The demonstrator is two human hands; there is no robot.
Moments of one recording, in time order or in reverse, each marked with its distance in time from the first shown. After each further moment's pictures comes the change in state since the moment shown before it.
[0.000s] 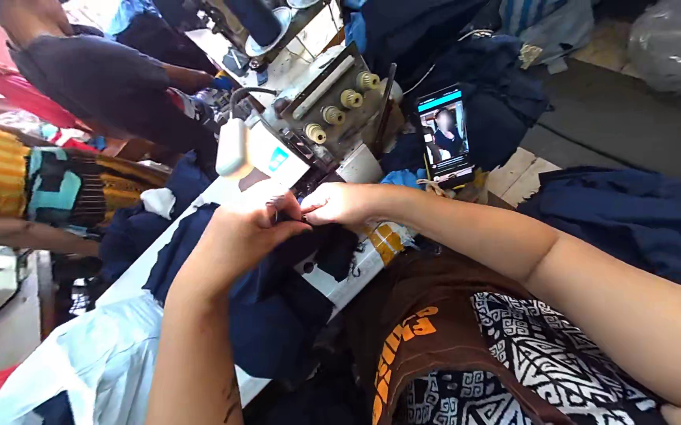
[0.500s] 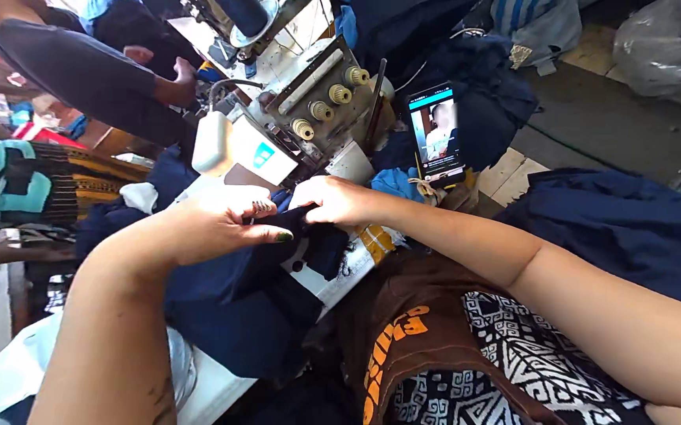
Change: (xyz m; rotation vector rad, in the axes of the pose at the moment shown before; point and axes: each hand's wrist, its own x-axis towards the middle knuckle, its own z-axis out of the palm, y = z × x) left_hand 0.014 -0.022 -0.028 -0.158 -0.372 -0.078; right_hand 0.000 0.038 0.004 -0.306 0.213 -0.203
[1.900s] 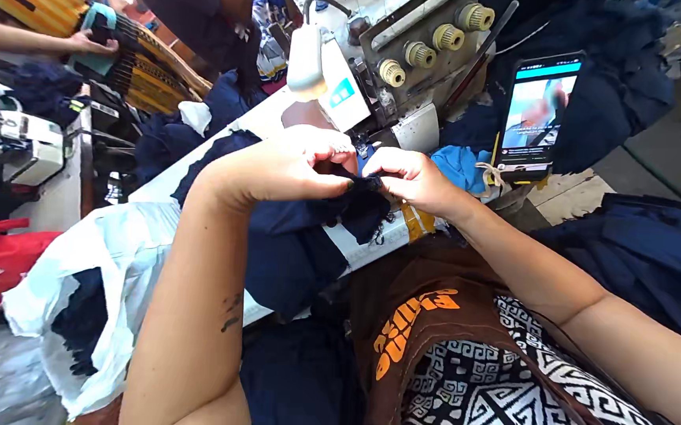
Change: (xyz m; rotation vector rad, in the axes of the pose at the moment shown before) left_hand 0.001 0.007 0.014 -0.384 0.004 0.044; right_hand -0.032 0.004 0.018 0.441 0.193 -0.028
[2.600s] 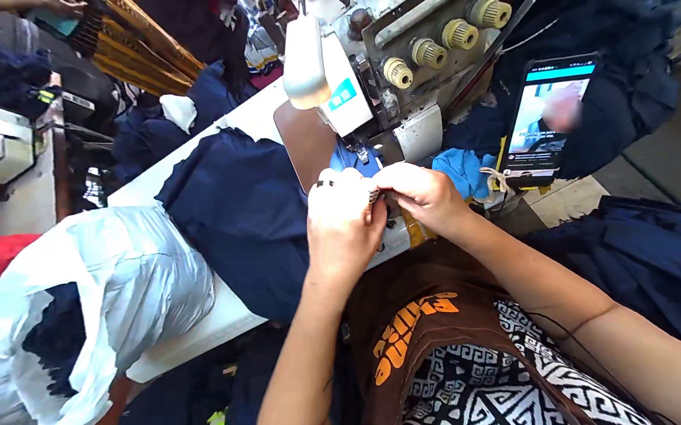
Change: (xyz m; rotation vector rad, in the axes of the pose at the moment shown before) left_hand 0.014 0.002 0.138 0.612 0.875 -0.203; right_hand -0.023 0.007 0.001 -0.558 0.099 -0.149
